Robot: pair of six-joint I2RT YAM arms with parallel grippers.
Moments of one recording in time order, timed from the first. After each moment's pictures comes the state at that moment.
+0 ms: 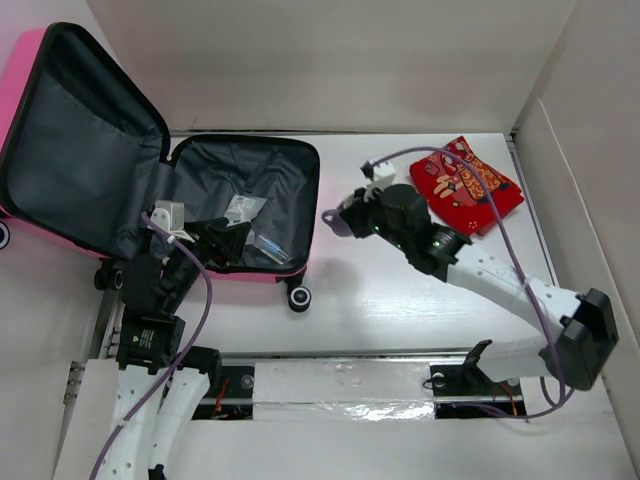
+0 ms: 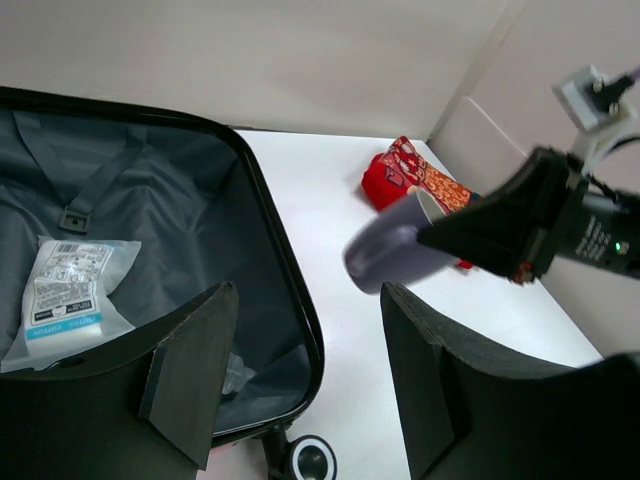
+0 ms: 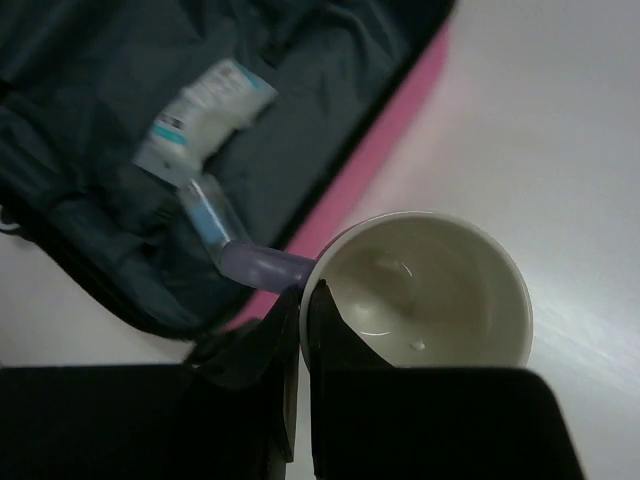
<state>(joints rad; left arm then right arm) -0.16 0.45 0.74 -0.24 0.30 -0.42 0.79 1.27 1.04 -0.09 0.17 0.30</state>
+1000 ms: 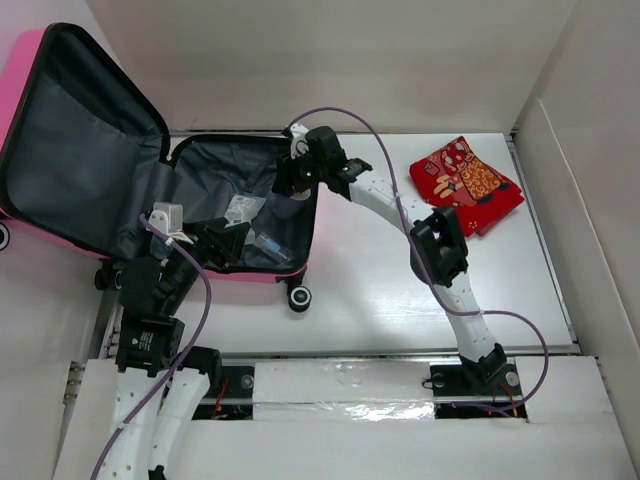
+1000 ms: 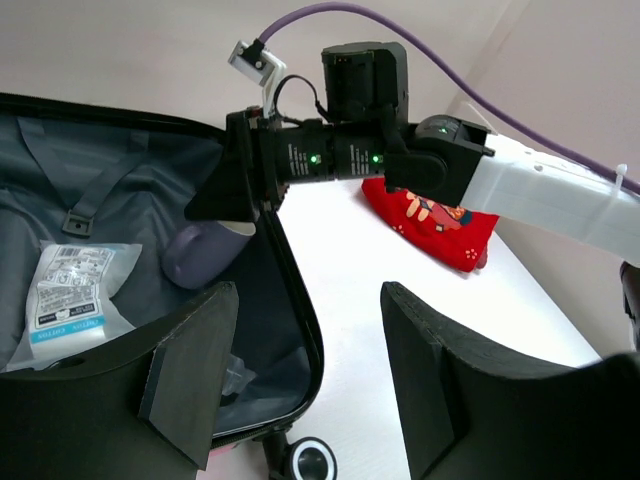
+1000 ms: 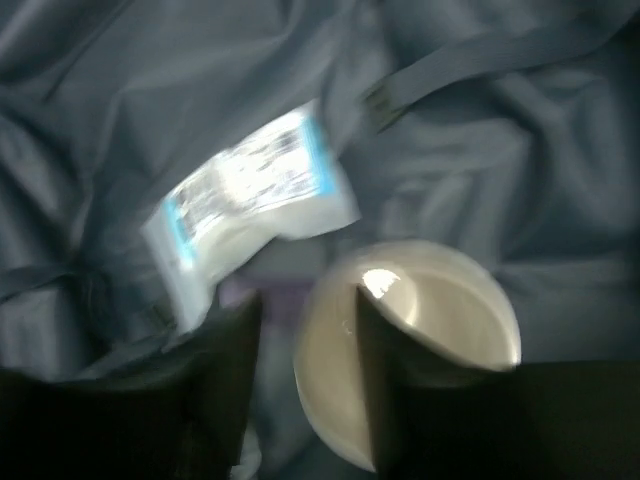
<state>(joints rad) -0.16 0.44 0.74 -0.24 0.30 -0.42 0.68 2.34 2.13 -0.26 -0.38 0.20</state>
